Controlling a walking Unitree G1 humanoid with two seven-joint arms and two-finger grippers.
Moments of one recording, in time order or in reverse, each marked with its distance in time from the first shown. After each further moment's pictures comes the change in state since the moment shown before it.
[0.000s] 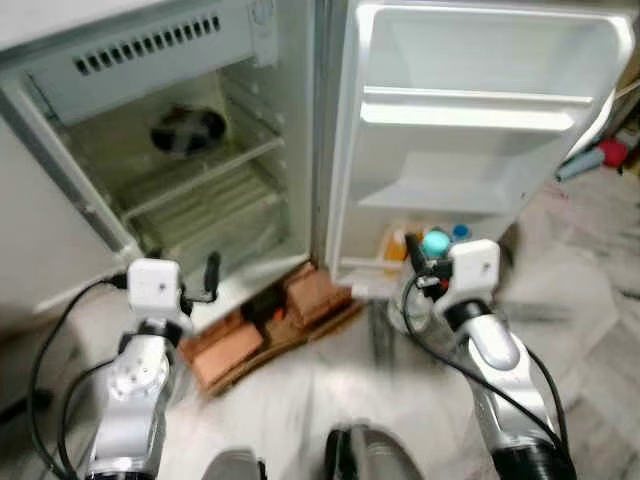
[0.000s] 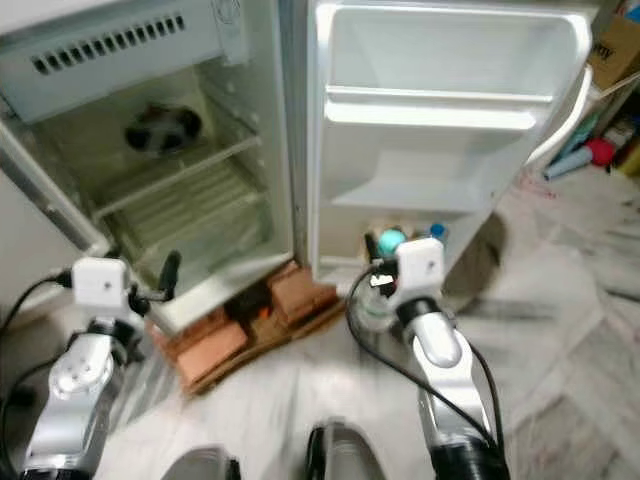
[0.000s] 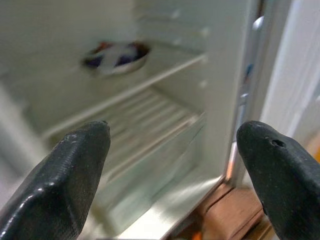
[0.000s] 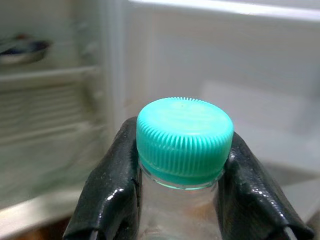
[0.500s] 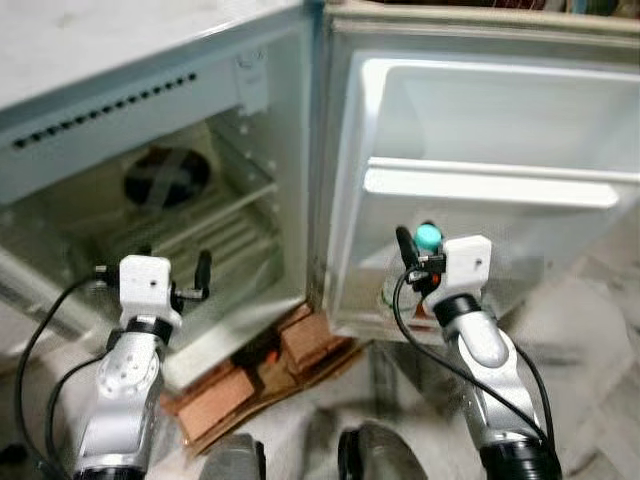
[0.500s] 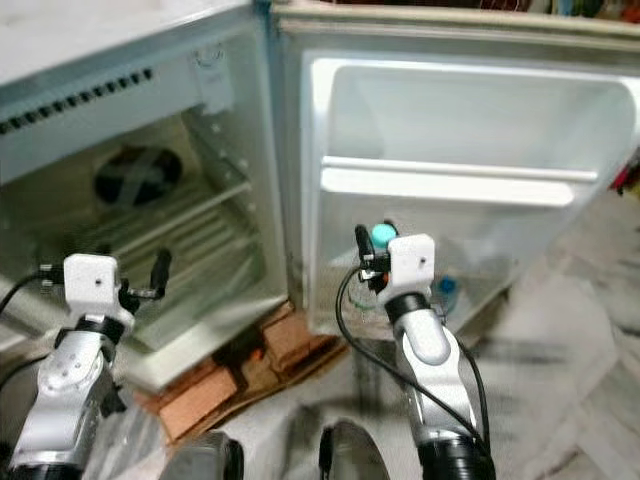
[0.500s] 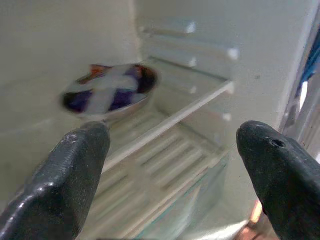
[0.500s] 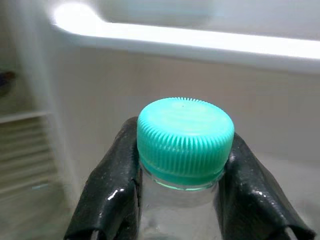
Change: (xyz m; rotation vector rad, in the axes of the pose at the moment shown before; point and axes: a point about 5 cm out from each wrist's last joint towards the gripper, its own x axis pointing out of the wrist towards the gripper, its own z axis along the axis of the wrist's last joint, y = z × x) left arm 0.002 0.005 0.000 0.009 -0.002 0.018; right arm 0.007 0.007 0.009 0.004 -0.045 0.005
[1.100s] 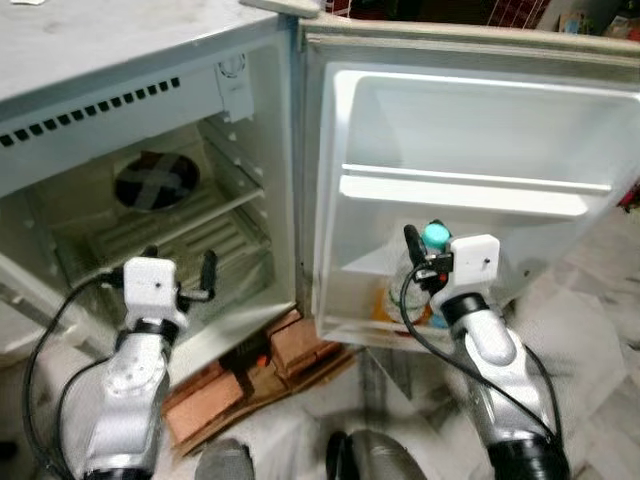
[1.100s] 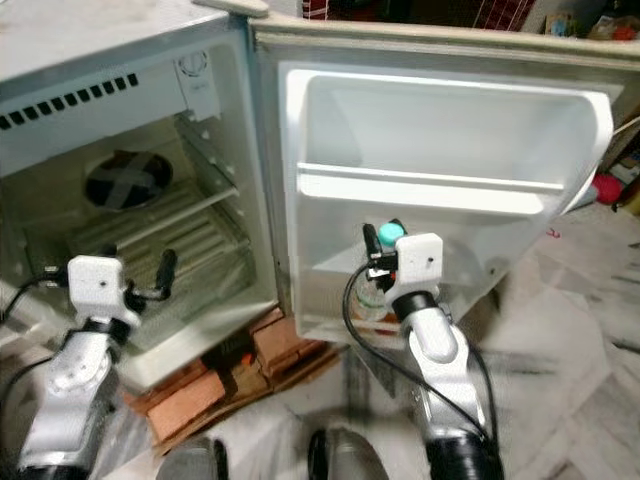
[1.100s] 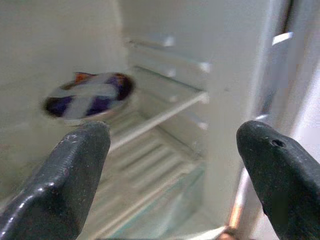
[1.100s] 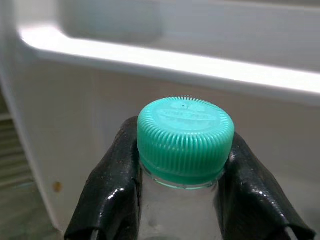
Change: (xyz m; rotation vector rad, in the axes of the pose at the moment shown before) left arm 0.001 -0.007 0.001 -0.020 -0.015 -0.027; right arm -0.002 -0.007 0.000 -0.012 0.004 -0.018
